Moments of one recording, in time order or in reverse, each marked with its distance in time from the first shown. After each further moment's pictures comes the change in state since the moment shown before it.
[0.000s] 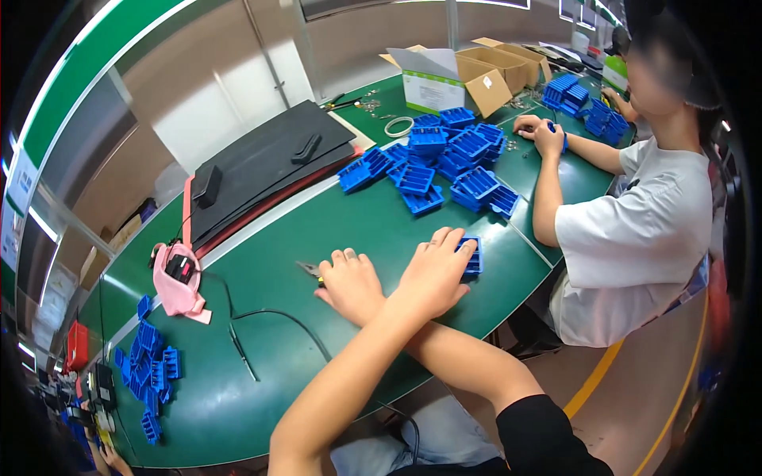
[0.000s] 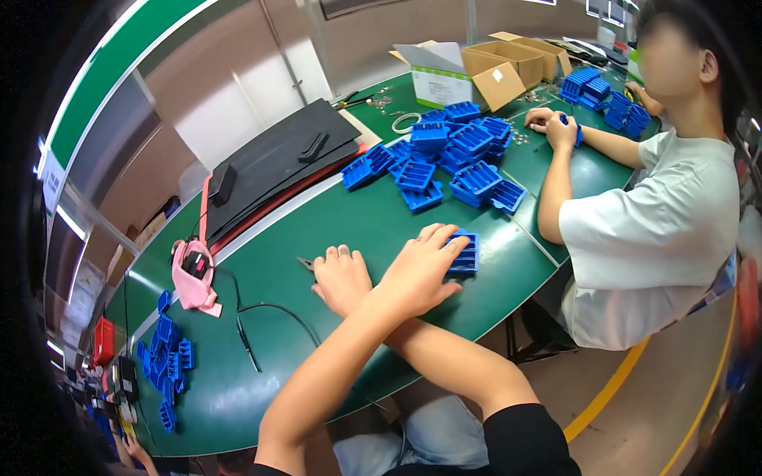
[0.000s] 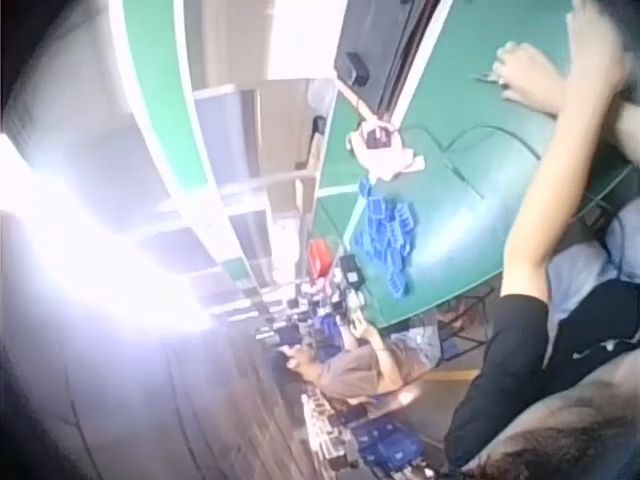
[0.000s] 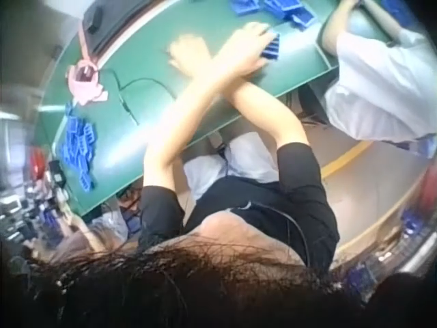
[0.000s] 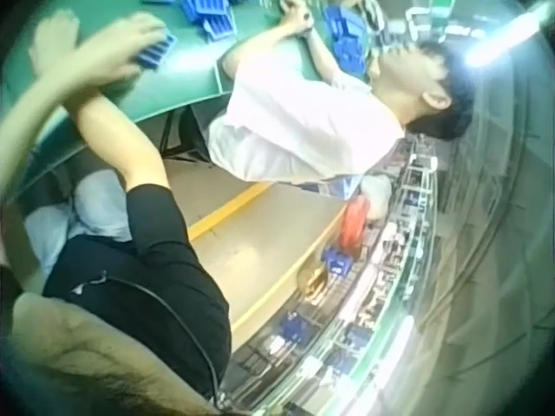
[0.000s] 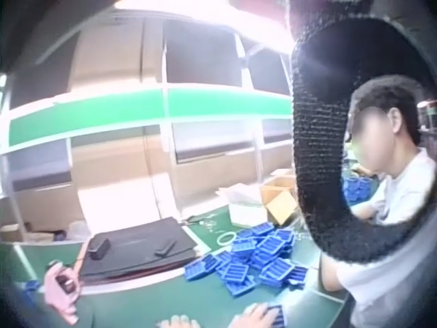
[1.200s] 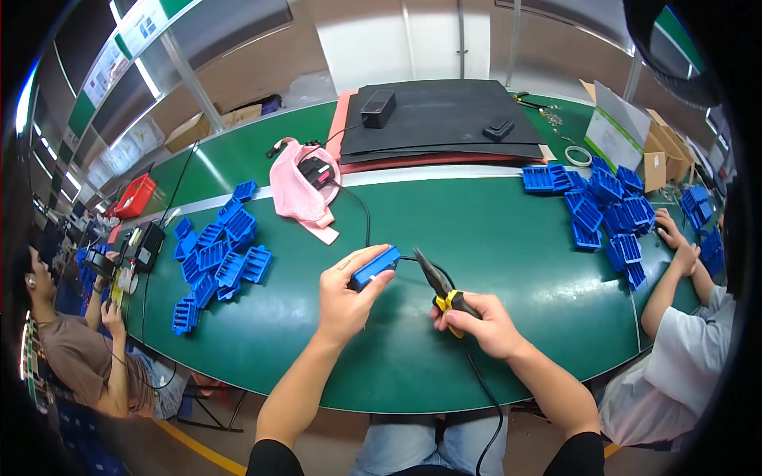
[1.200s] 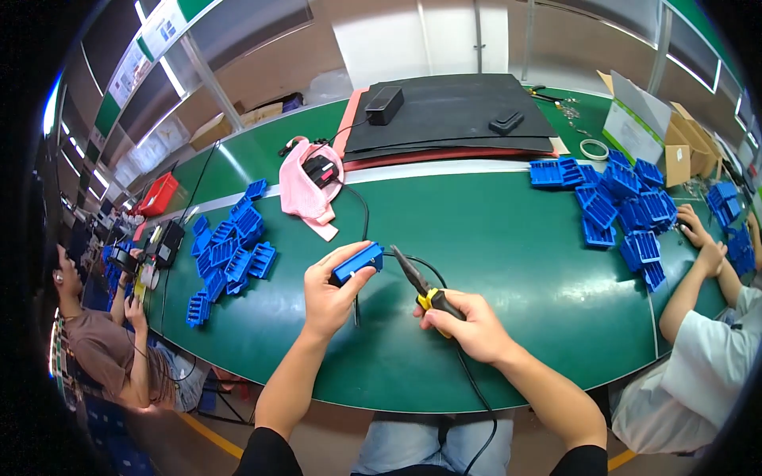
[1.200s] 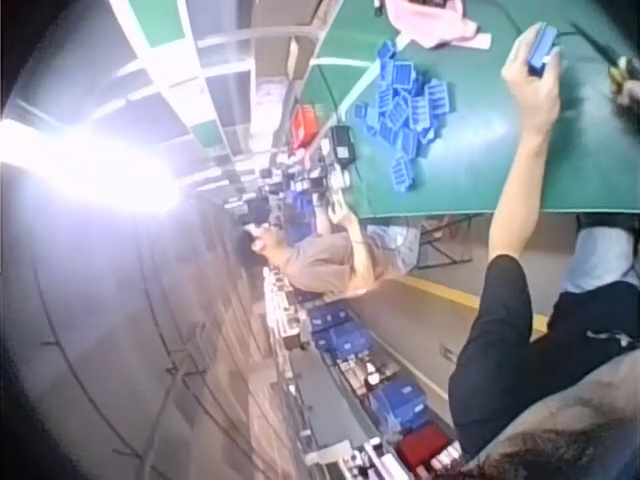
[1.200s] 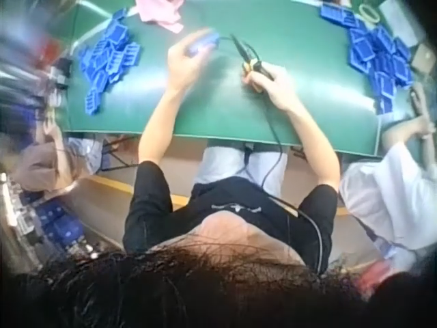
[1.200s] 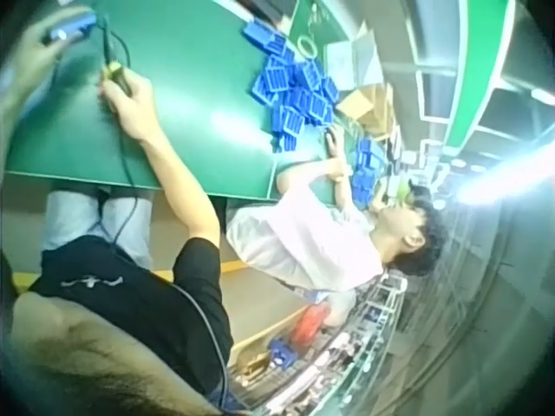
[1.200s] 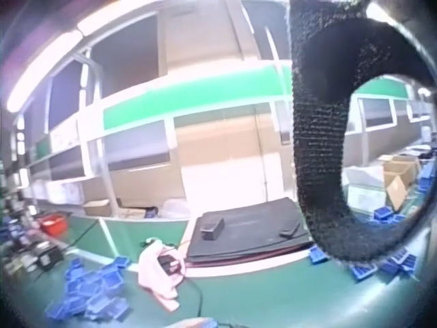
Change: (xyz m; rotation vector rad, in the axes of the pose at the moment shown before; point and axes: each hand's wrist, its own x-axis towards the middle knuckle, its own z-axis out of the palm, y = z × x) left_hand -0.256 -0.062 -0.131 -0.322 0.817 -0.735; right_hand -0.027 -0.036 -0.032 1.477 -0.699 0.127
